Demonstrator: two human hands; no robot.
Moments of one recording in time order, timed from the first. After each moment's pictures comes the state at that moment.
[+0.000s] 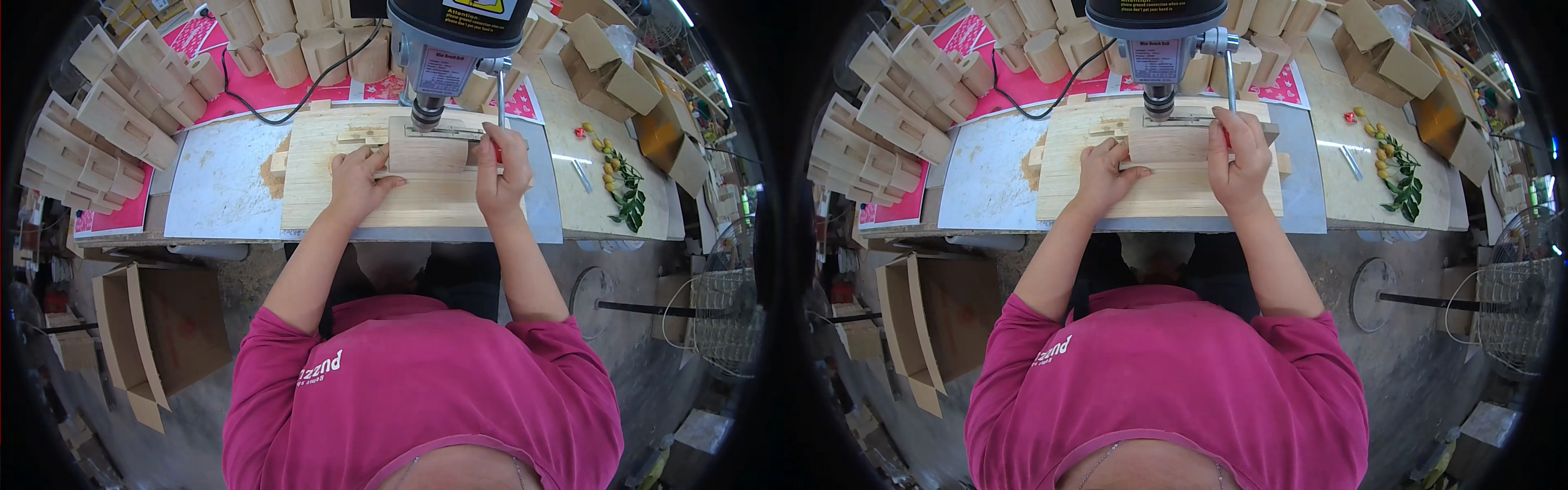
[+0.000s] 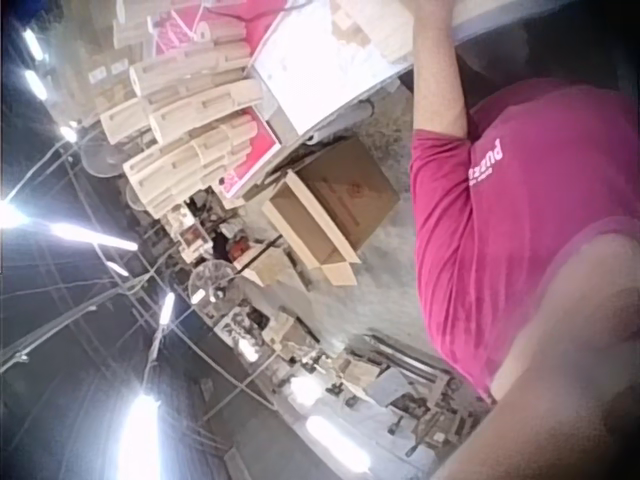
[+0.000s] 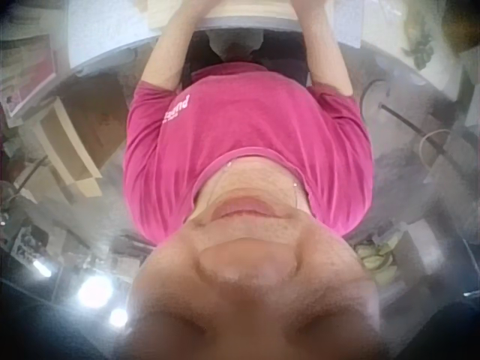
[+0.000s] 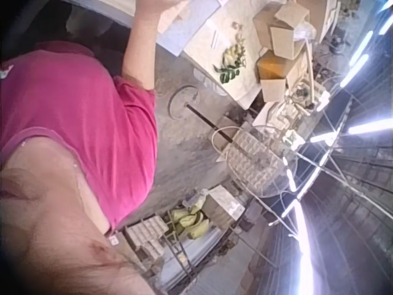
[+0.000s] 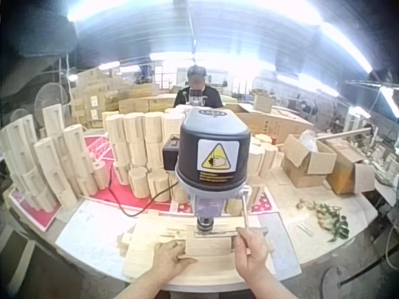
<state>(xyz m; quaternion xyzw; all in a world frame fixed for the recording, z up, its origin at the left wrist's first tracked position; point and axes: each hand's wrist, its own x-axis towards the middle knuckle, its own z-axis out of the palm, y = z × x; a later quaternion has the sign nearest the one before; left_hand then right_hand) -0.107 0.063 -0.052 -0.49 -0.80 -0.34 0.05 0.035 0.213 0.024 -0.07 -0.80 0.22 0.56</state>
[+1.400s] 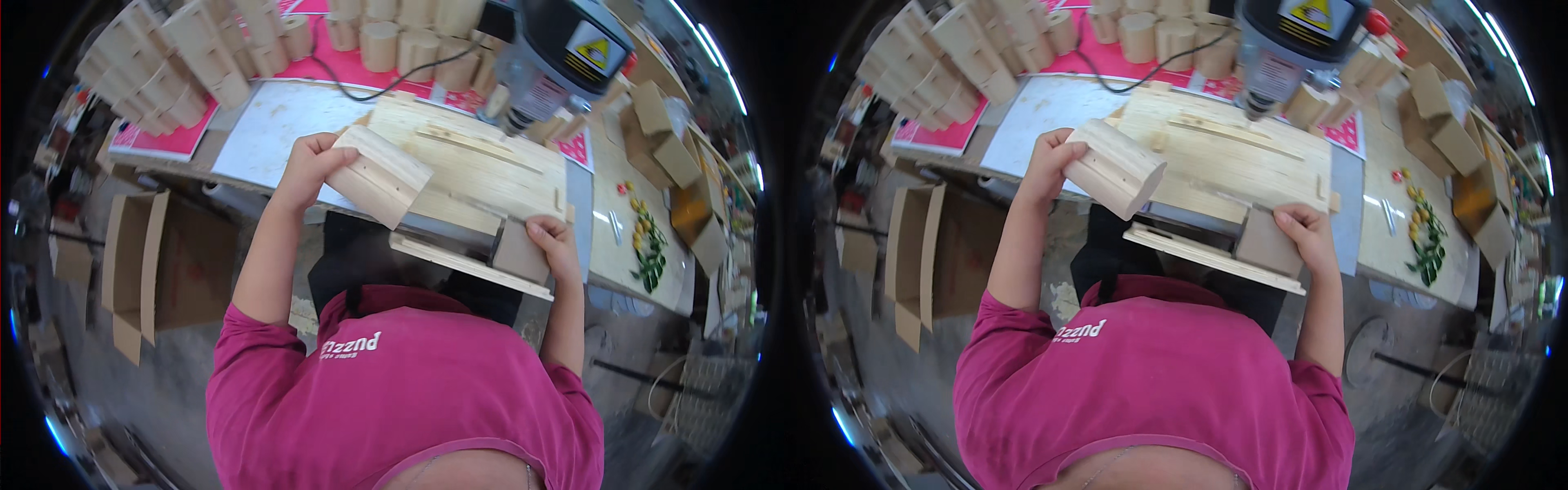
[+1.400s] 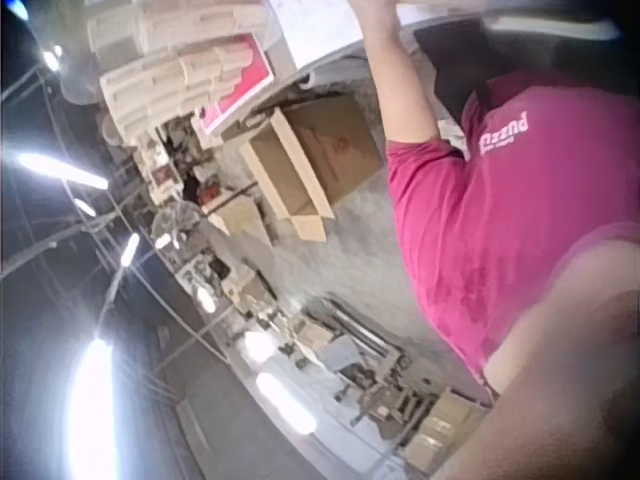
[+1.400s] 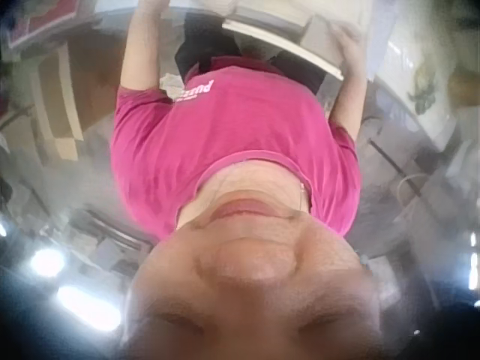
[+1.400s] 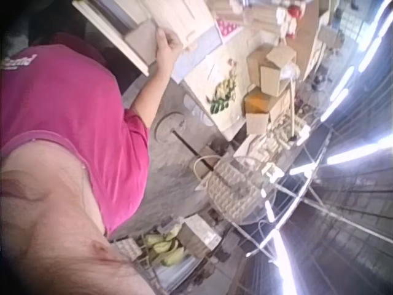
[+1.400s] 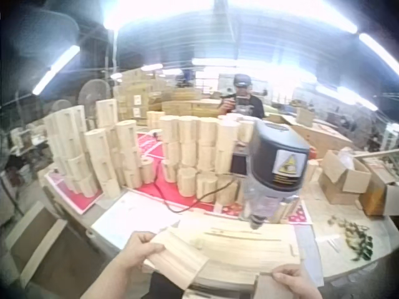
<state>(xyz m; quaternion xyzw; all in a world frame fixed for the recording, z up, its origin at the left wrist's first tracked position) -0.133 -0.079 0.025 -0.24 -0.64 -0.69 -0.23 0.111 0.220 0.000 -0.23 -0.74 0.62 0.11</state>
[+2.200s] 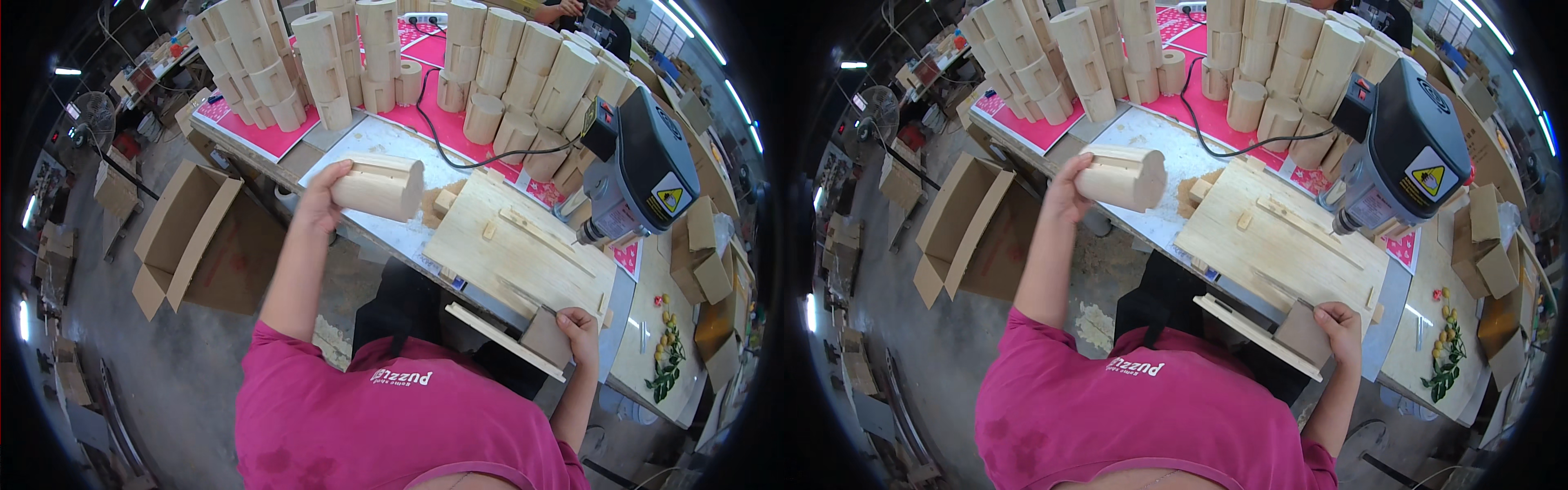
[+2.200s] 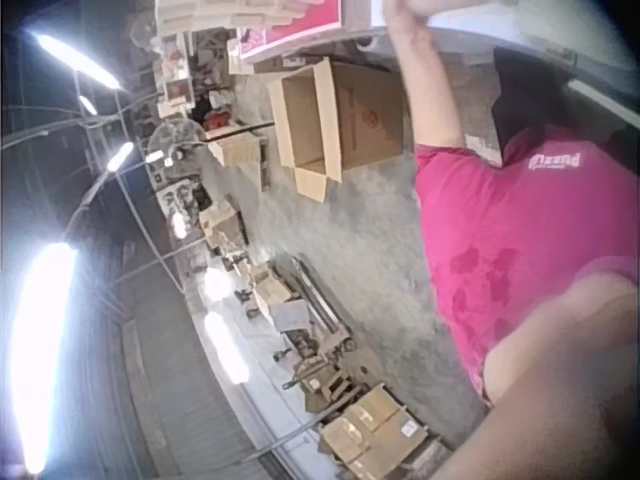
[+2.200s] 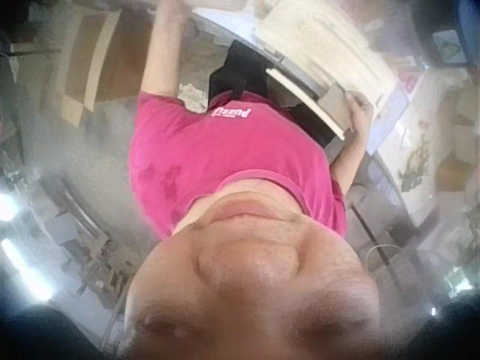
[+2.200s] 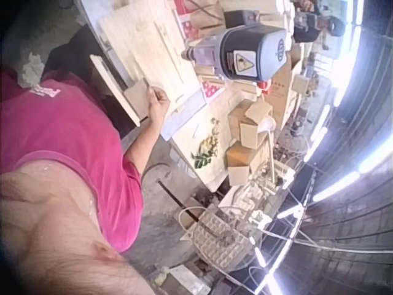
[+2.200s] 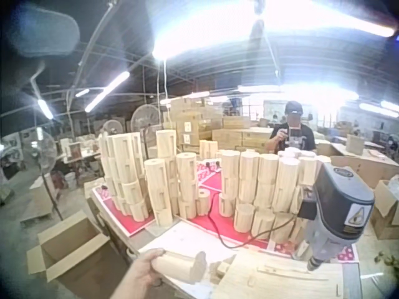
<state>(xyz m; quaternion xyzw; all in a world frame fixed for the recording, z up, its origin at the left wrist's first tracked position) -0.185 -0.178 0.026 0.02 -0.49 -0.86 -0.14 0.089 0.224 -0.020 -0.22 -0.73 0.64 0.04</state>
